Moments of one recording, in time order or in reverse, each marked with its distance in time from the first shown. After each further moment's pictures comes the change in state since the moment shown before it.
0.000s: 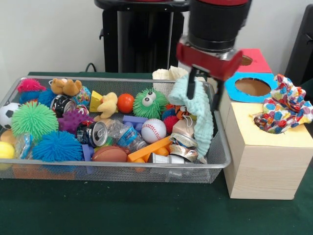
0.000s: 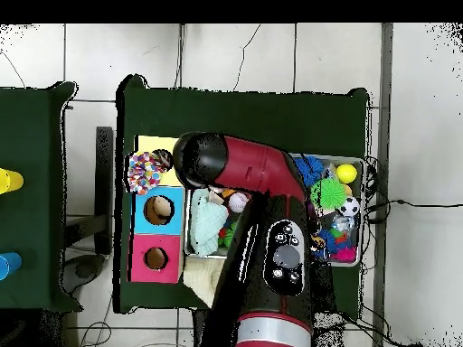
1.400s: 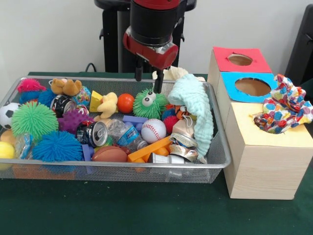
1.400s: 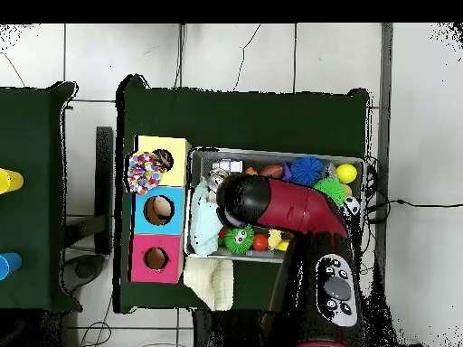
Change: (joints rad) arm -0.143 -0.086 0.042 0.240 -0.178 -0.040 0.000
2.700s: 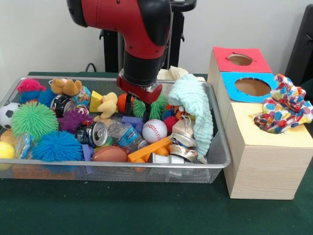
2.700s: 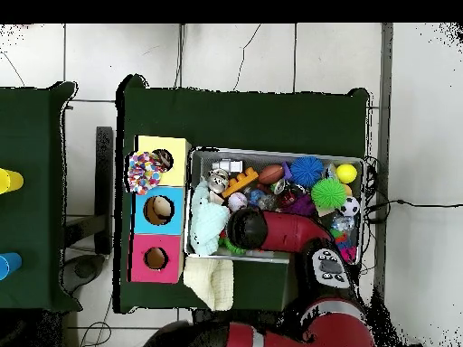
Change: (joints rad) arm -0.075 0.198 0.036 0.078 -0.180 -0.379 0.000
